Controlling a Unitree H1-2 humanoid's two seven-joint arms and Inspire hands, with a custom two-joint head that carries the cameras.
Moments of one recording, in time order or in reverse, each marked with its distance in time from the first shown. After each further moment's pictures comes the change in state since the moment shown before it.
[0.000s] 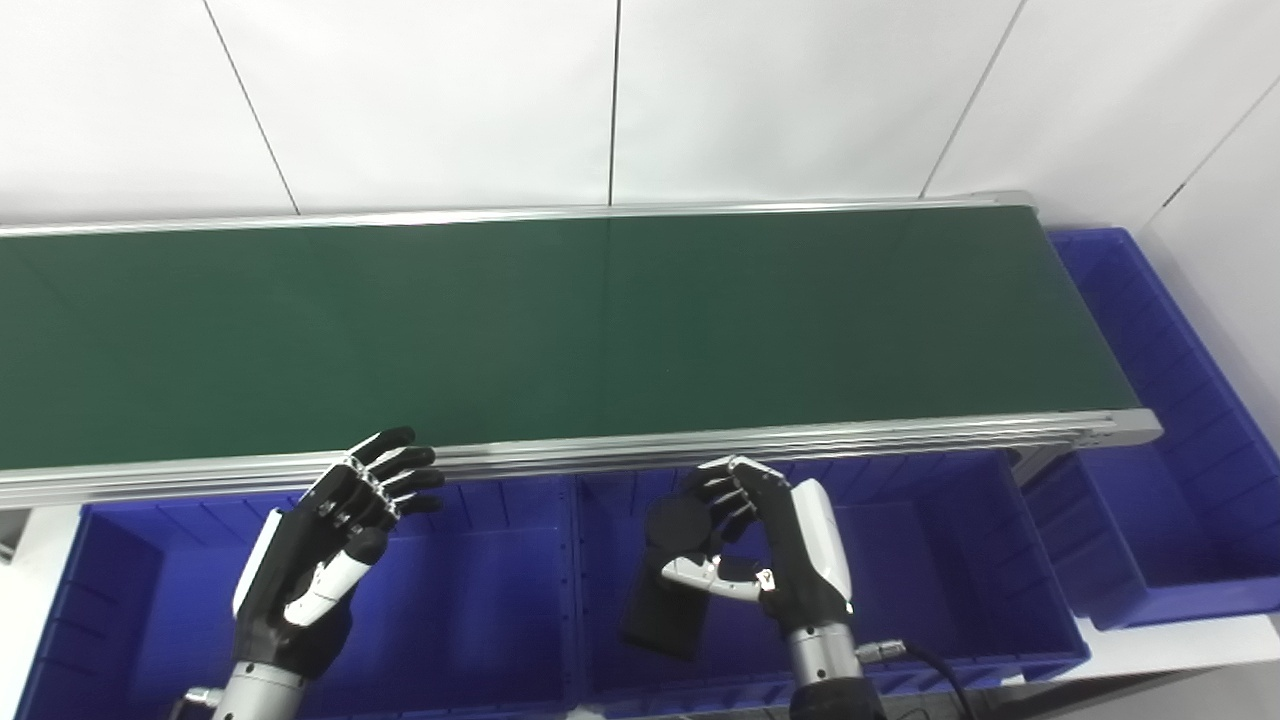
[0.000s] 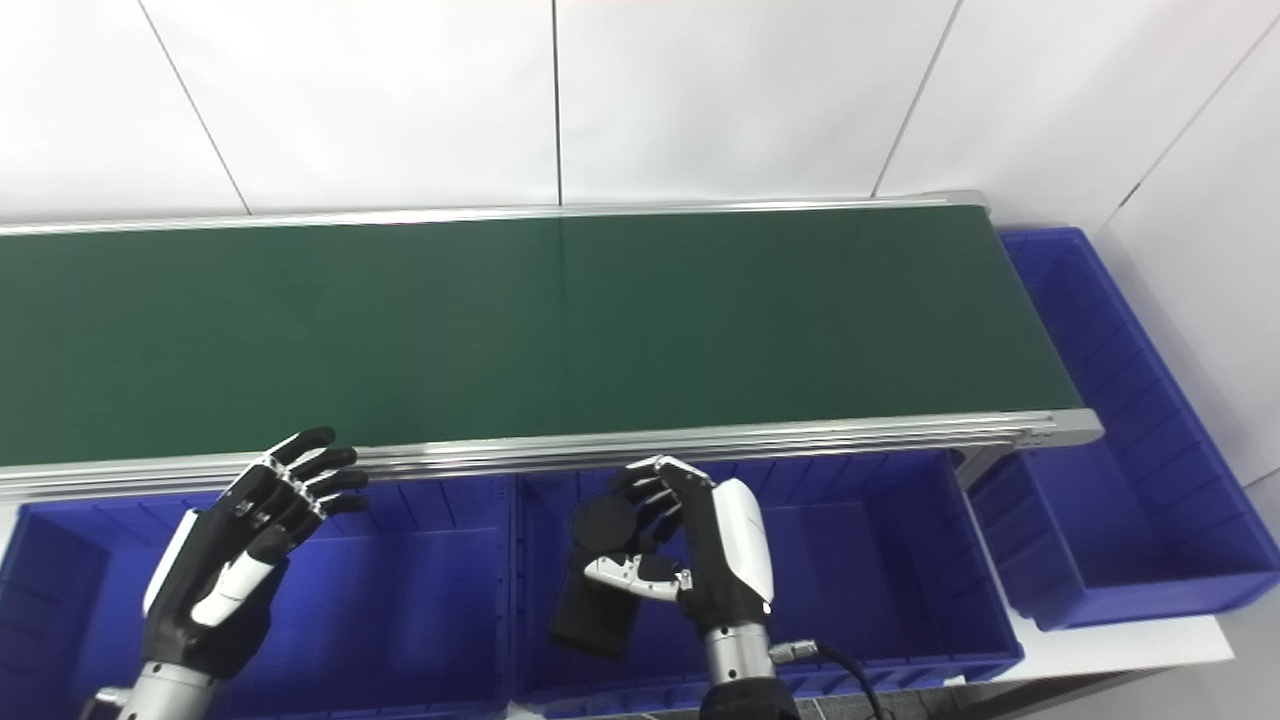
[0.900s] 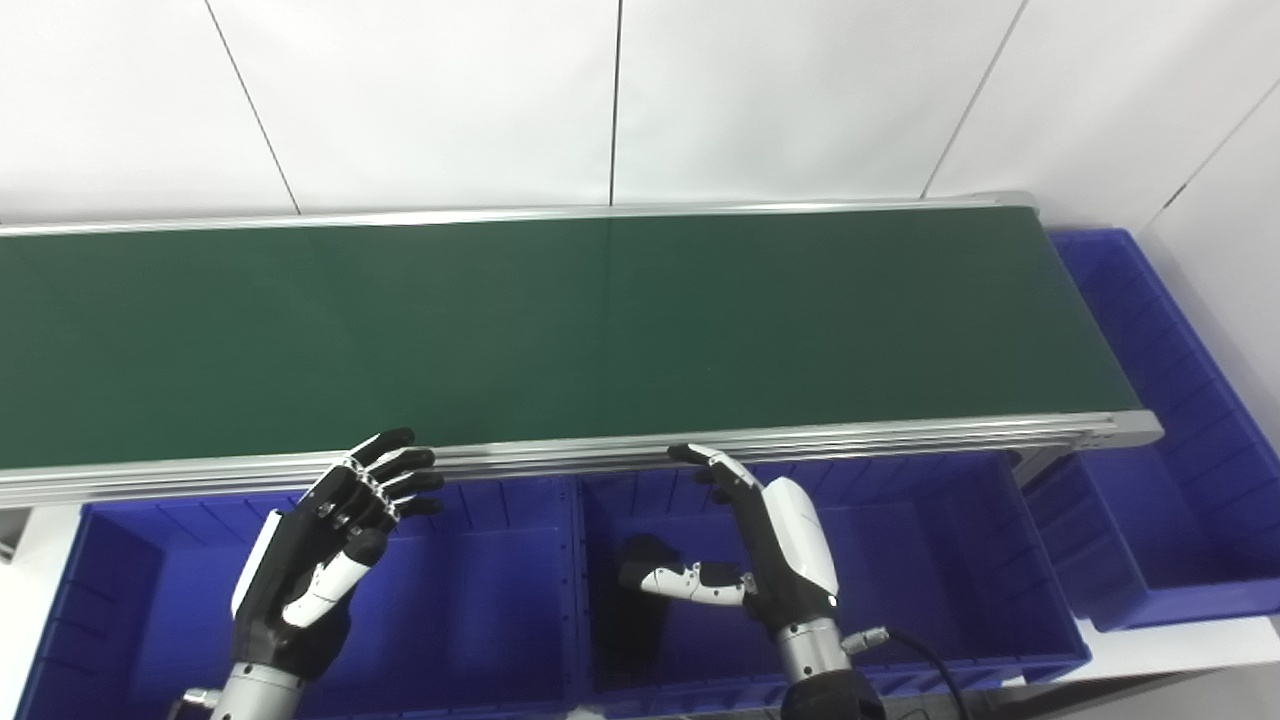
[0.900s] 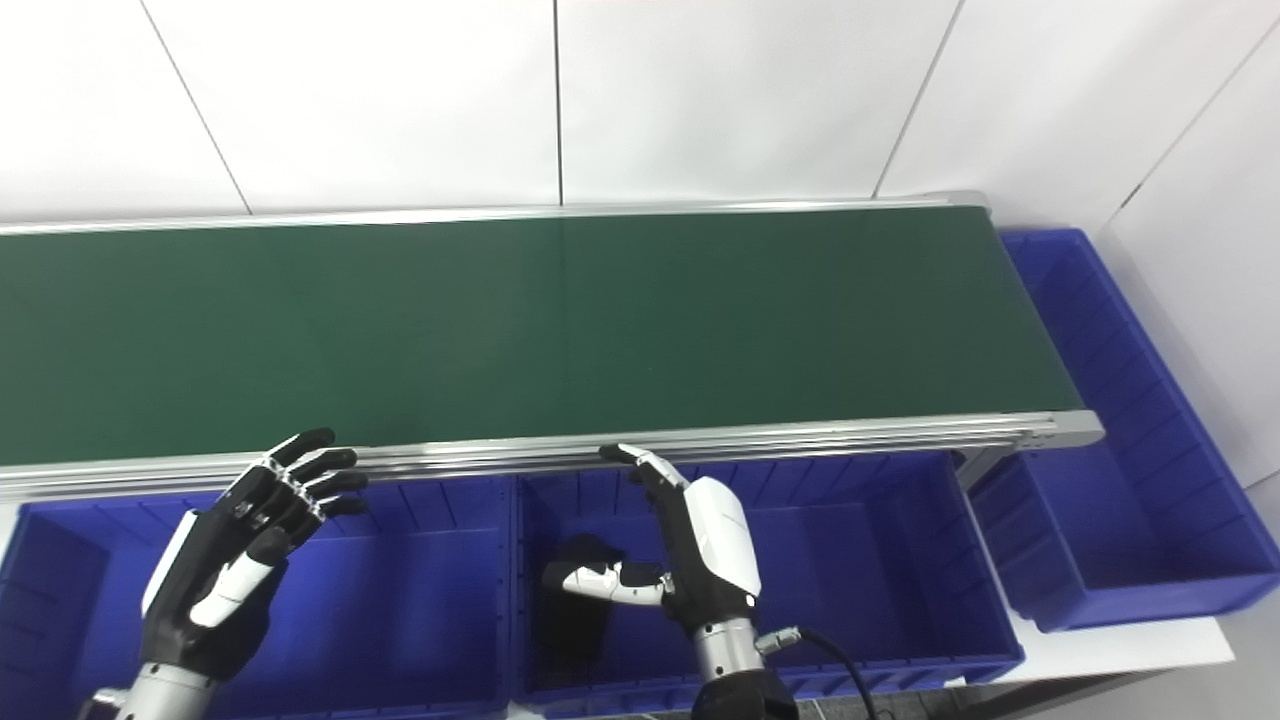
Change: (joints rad) left arm 0.005 0.000 0.003 -0.008 0.000 0.015 0.000; right arm 0.000 -0.030 0.046 -0.052 -0.064 0.085 0.073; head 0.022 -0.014
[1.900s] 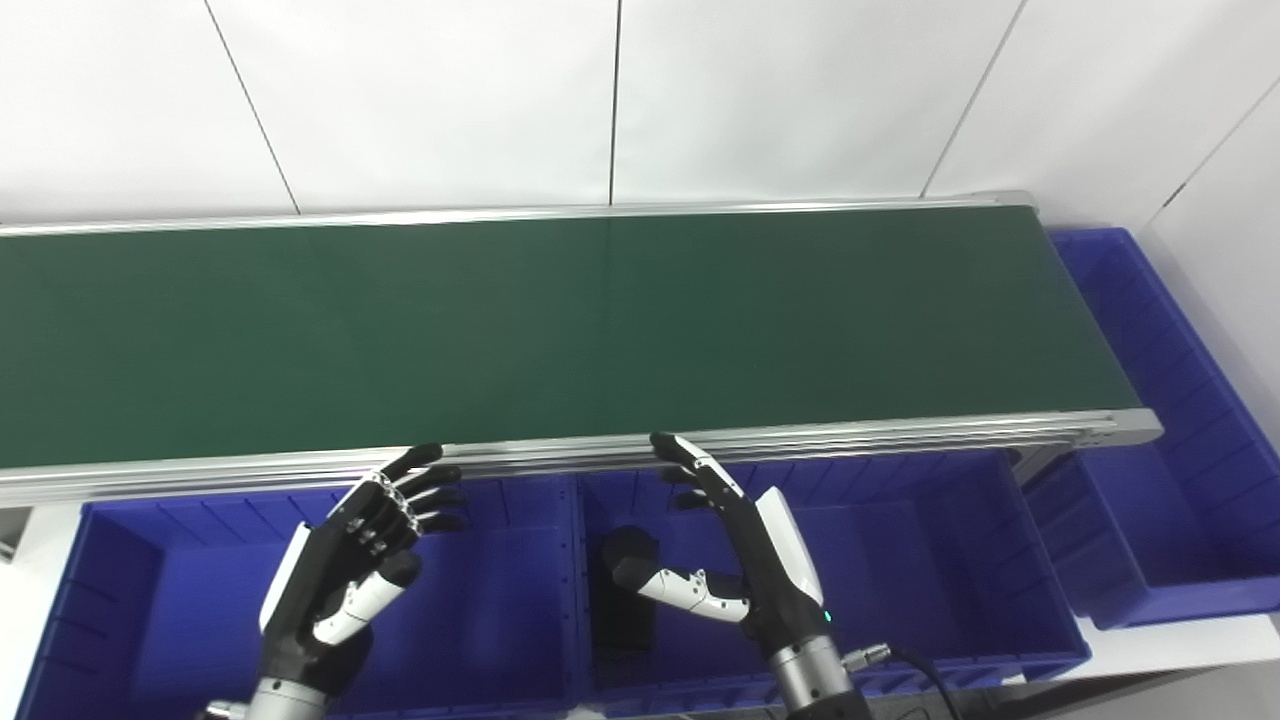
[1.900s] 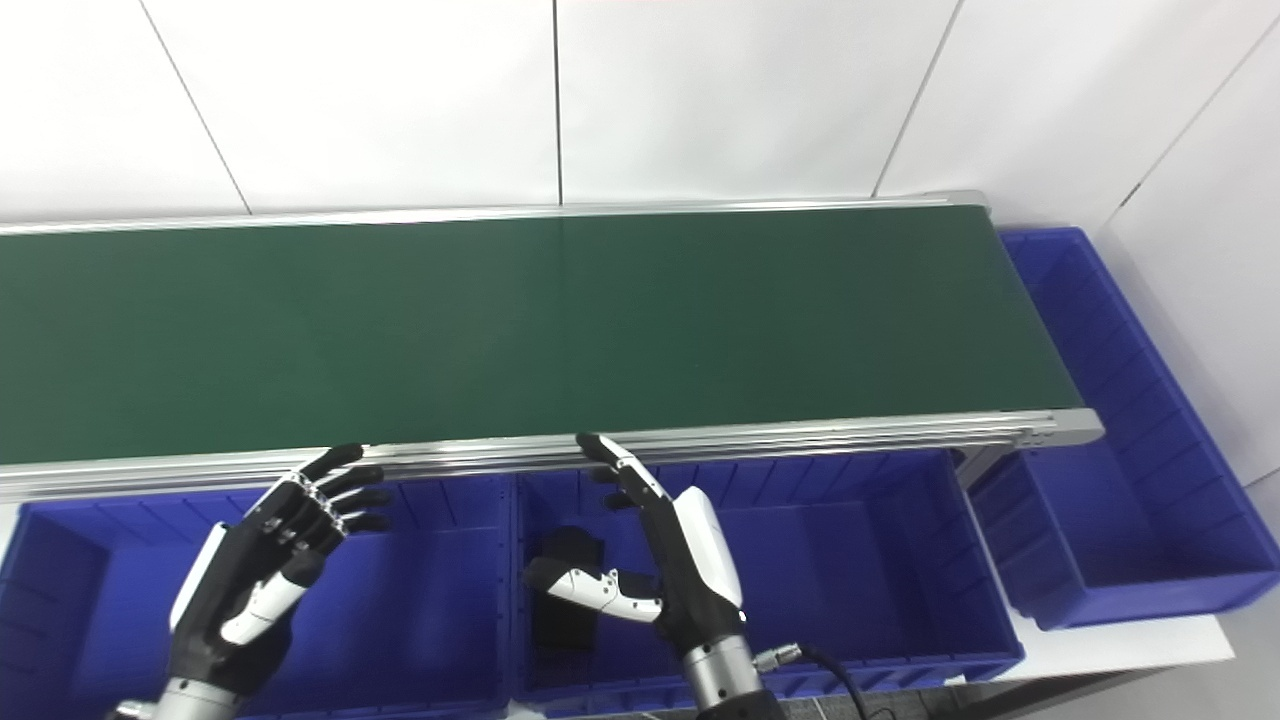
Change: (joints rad) left arm 0.032 -0.038 -0.043 0.031 0.107 -0.079 0.003; right arm 0.044 -0.019 0.068 -0.040 0.283 -0.176 0.013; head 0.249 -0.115
